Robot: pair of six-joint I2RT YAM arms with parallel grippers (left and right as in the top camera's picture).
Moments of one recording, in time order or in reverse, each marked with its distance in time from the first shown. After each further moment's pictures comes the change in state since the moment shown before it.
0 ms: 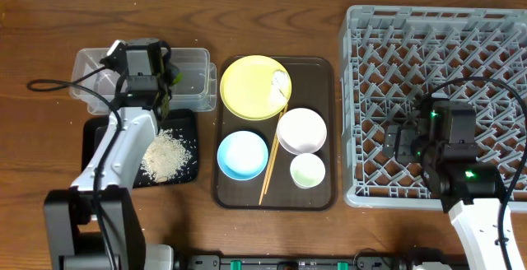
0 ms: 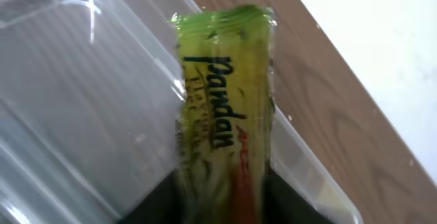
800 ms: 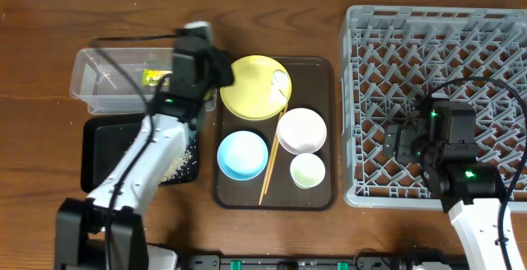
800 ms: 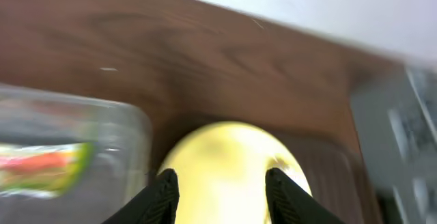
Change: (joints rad) left arm -0.273 -0.050 0.000 0.092 0.267 0.510; right arm 0.000 0.000 0.000 0.000 0.000 0.000
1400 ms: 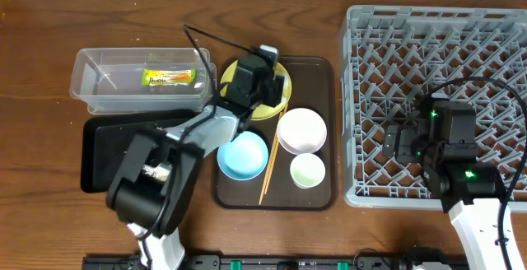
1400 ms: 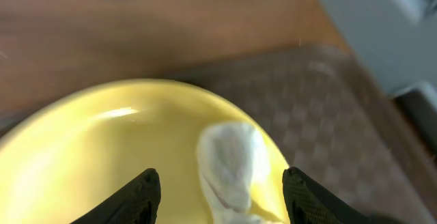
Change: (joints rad) left arm -0.187 0.380 0.009 0.298 0.034 0.198; right arm 0.000 0.000 0.000 0.000 0.000 0.000
